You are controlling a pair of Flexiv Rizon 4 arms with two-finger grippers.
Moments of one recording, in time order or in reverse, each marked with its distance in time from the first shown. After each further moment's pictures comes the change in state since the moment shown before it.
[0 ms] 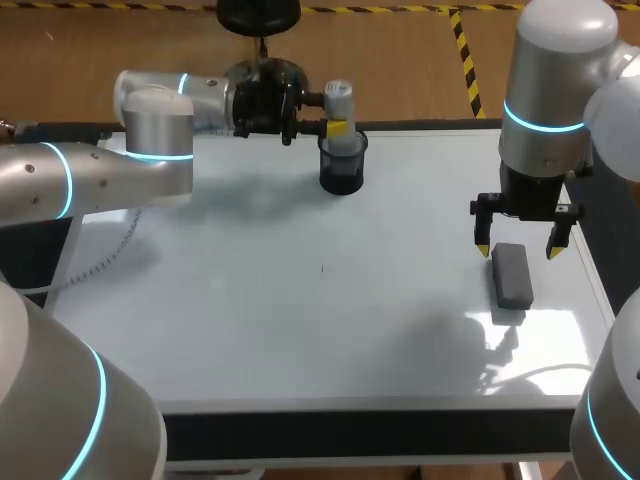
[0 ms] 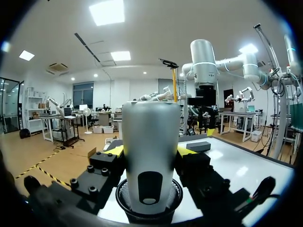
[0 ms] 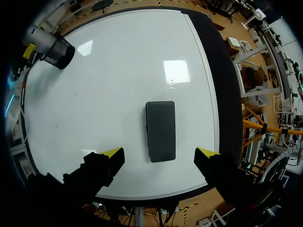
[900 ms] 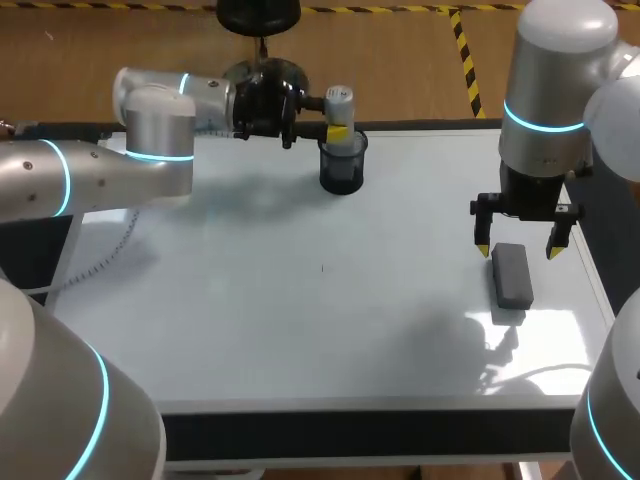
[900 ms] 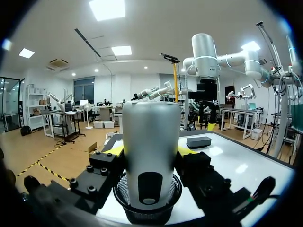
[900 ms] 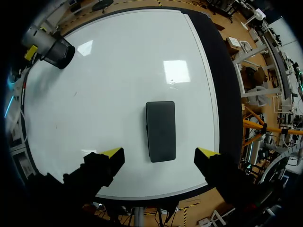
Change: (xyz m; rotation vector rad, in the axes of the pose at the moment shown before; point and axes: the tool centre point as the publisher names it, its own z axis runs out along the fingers) left arm 0.001 0.009 -0.001 -0.047 -0.010 -0.013; right arm 0.000 0.000 0.000 0.000 0.000 0.000
